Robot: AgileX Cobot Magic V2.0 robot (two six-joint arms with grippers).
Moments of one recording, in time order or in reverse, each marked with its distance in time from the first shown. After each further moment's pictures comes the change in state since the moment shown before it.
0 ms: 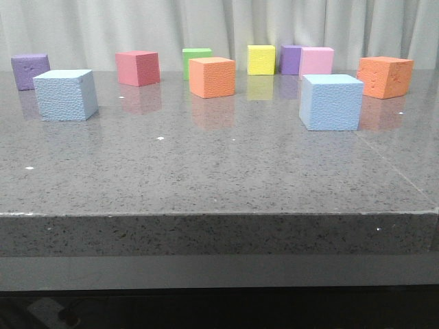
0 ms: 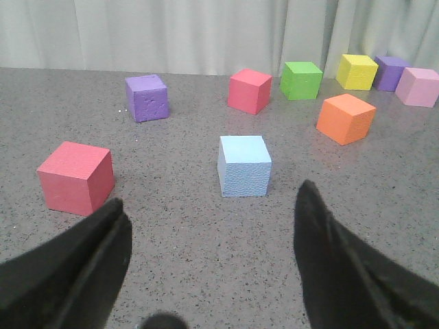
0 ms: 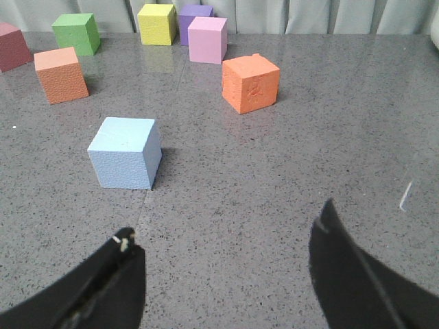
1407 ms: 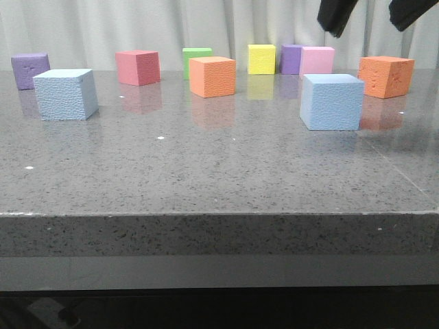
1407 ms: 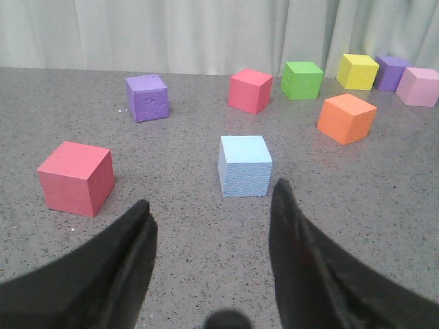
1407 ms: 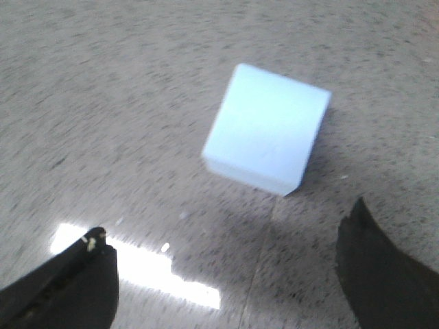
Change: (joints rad) left arm 0.000 0.000 0.000 0.000 0.000 0.000; right arm 0.313 1.060 -0.778 -0.064 0.339 0.124
